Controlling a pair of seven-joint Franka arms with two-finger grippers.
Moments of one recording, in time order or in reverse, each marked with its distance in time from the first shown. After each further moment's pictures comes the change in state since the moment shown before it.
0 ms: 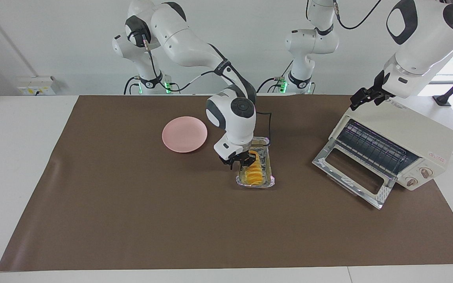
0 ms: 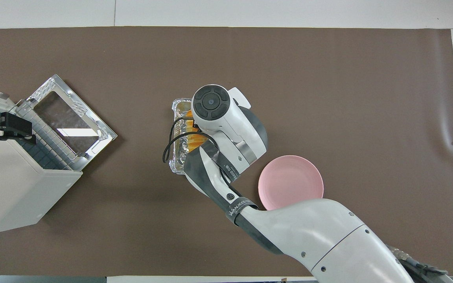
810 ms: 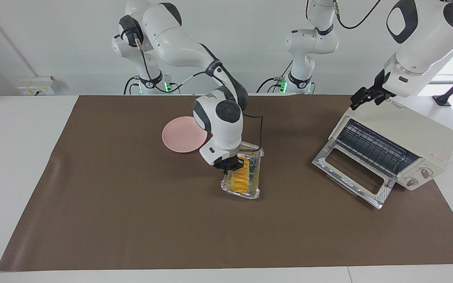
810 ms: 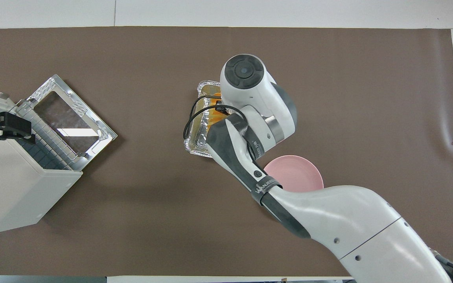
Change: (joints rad) left arm 0.001 -0.003 0.000 0.000 0.000 0.002 0.000; right arm -0.132 -0.032 -0.003 0.073 0.046 -0.134 -0.099
